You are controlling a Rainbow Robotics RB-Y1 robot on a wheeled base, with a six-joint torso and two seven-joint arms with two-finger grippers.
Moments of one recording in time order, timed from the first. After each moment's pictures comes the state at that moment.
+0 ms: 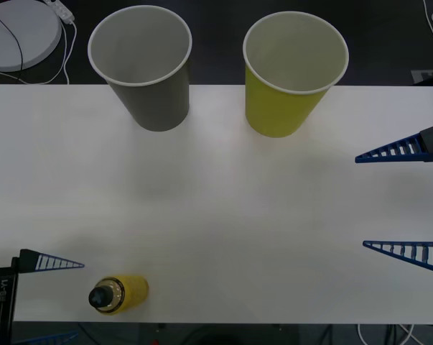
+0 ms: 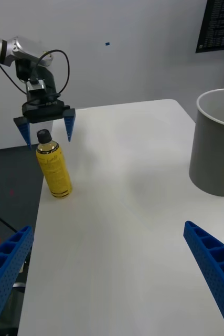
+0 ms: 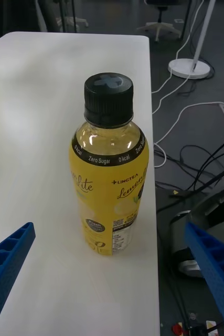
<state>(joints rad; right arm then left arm) 0.35 -1.29 -0.26 -2.10 0.68 -1.06 0.09 0.34 0.74 0.20 -1.55 -1.19 -1.49 -0.59</state>
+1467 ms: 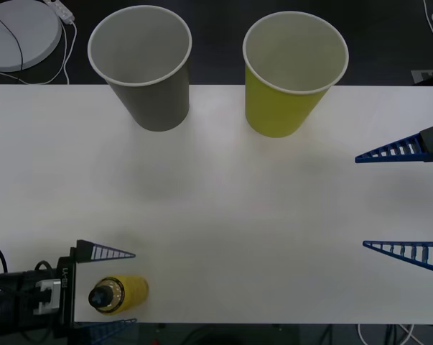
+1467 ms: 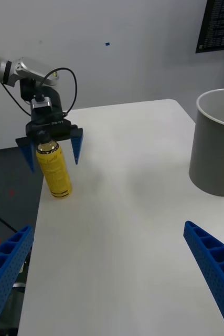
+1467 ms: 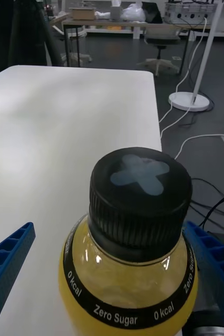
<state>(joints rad) 0.35 -1.29 -0.26 -2.10 0.68 -1.06 0.09 0.26 0.59 0.07 -1.59 -1.25 -1.43 -0.53</state>
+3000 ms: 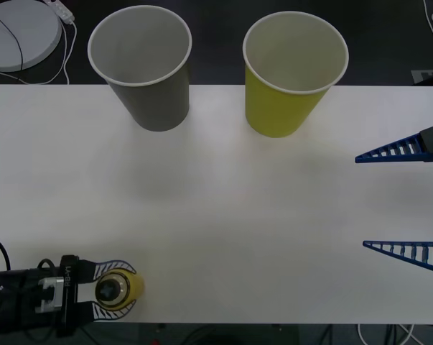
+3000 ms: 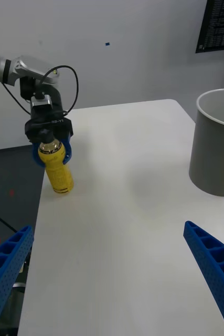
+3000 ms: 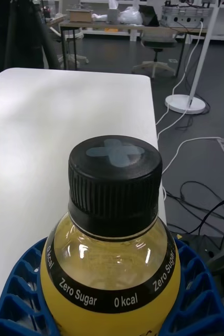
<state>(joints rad) 0.35 -1.29 -0.26 -2.10 0.68 -1.06 0.09 0.27 0.59 0.08 -1.64 -1.26 -1.43 -0.47</state>
